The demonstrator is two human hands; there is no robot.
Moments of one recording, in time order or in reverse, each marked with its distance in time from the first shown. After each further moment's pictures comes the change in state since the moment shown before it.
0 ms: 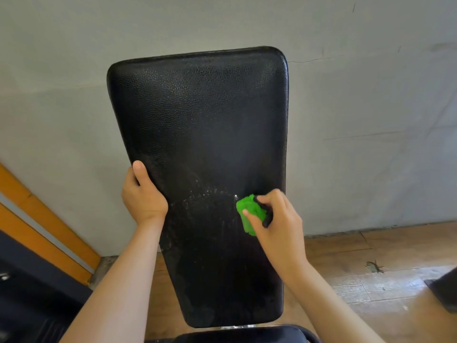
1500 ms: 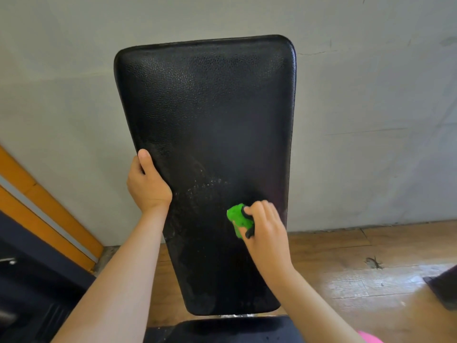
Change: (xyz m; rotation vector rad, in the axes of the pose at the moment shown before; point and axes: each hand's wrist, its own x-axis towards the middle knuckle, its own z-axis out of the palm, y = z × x) left_hand 0.005 -0.008 0.000 -0.006 -0.007 -0.011; right_hand -0.026 0.012 0.031 -0.205 -0.039 -0.202
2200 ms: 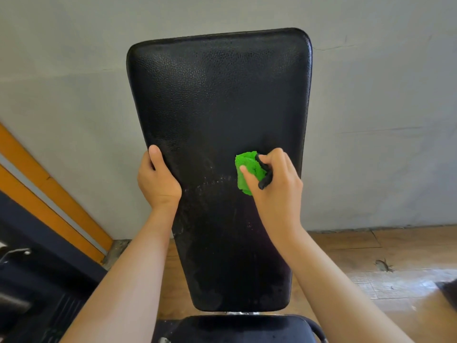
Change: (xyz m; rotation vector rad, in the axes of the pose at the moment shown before) left_hand -0.002 0.006 0.002 0.012 0.031 -0.038; right_hand 0.073 -0.030 -0.019 0.241 0.242 0.129
